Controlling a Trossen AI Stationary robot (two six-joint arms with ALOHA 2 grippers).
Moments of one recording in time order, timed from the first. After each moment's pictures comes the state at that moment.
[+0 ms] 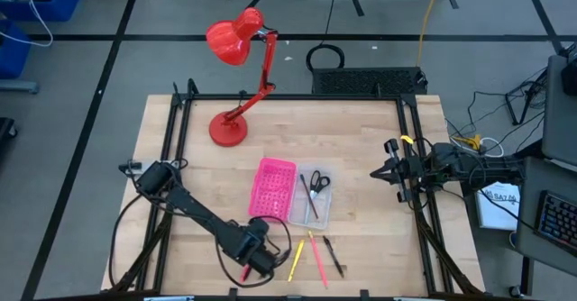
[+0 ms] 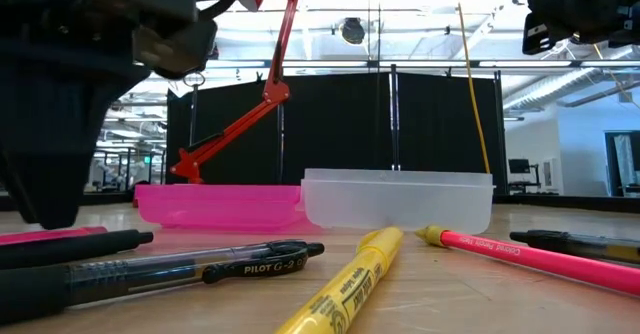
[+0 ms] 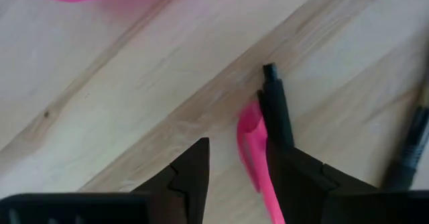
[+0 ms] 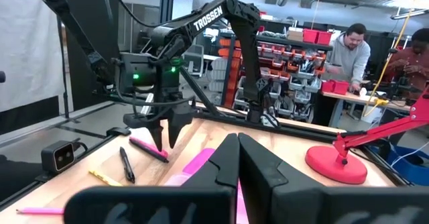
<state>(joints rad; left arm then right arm) -0.61 2.06 1.50 -0.99 -0.07 -1.50 0.04 0.07 0.15 0.01 -0.16 -0.12</state>
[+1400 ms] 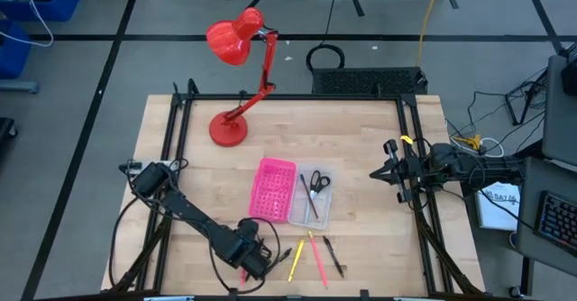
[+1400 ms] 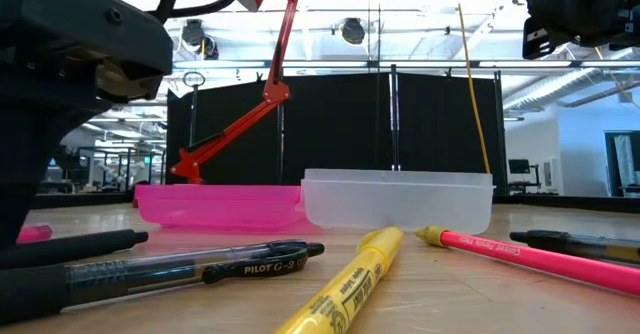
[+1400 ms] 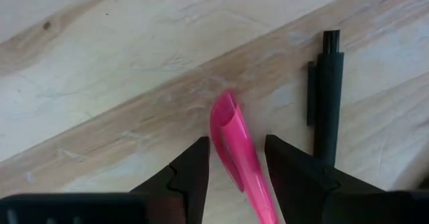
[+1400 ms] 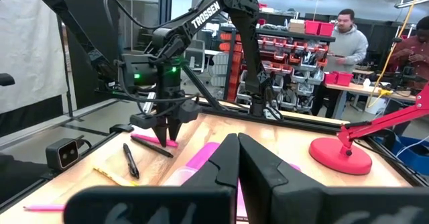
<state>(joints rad) -0.66 2.06 1.41 -0.91 0.04 -1.81 0.04 0.08 0.15 -0.01 -0.16 -0.09</state>
